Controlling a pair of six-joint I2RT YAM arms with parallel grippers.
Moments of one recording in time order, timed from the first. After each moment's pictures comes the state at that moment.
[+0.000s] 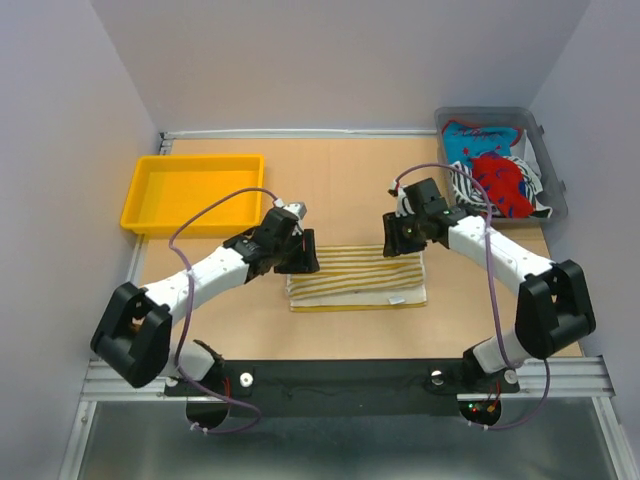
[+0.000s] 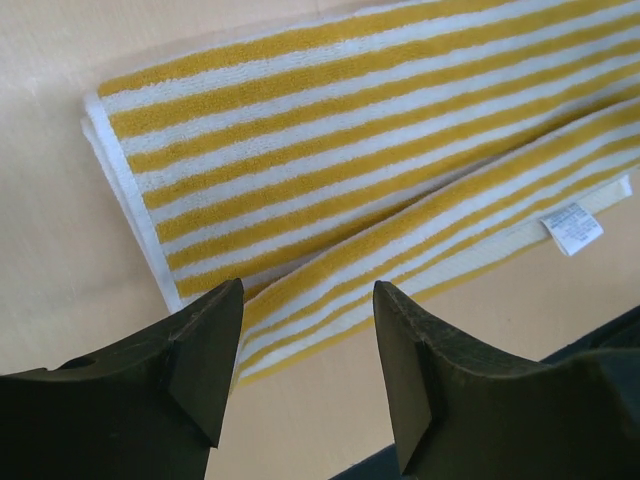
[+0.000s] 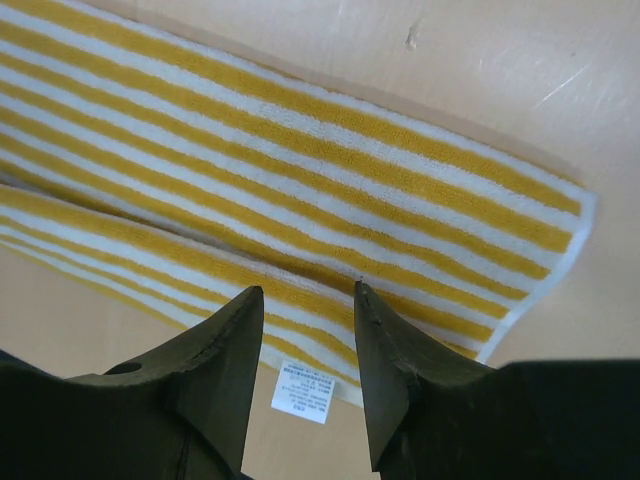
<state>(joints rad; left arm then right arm) -0.64 1.33 0.82 -0.35 0.08 -0.57 0.40 1.47 1.06 -0.59 -0.22 0.19</state>
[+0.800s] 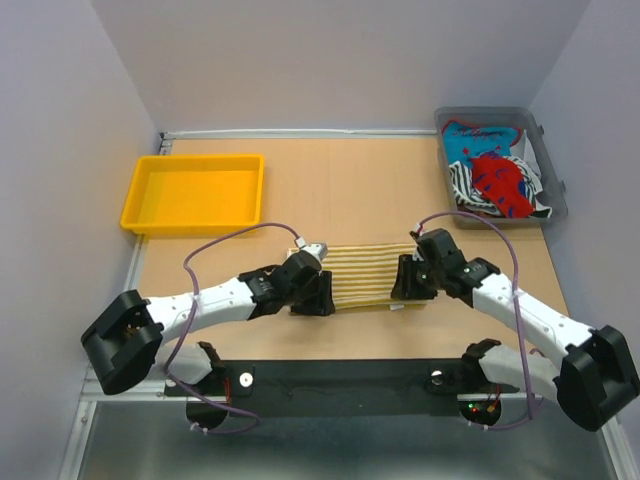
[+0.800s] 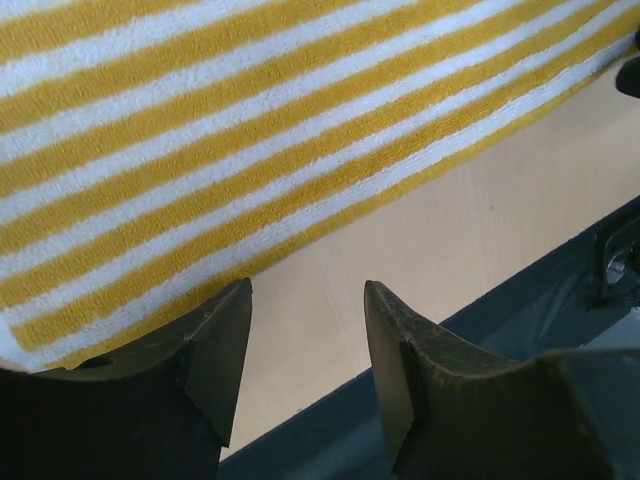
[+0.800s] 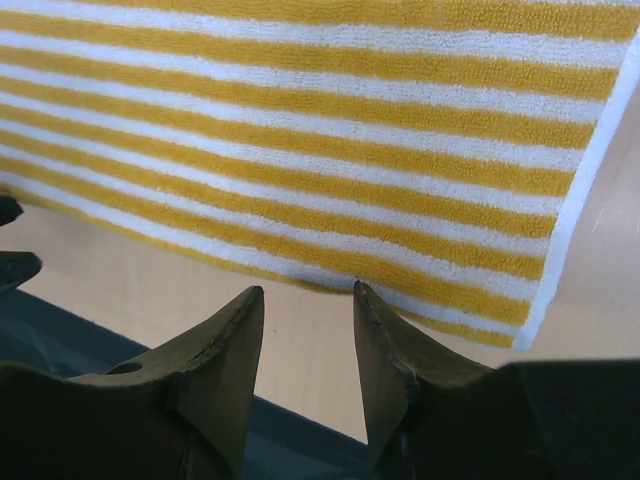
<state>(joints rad) -0.95 1.27 0.66 -0.27 0.02 -0.76 0.53 1.11 0.64 -0.52 -0.17 0.51</state>
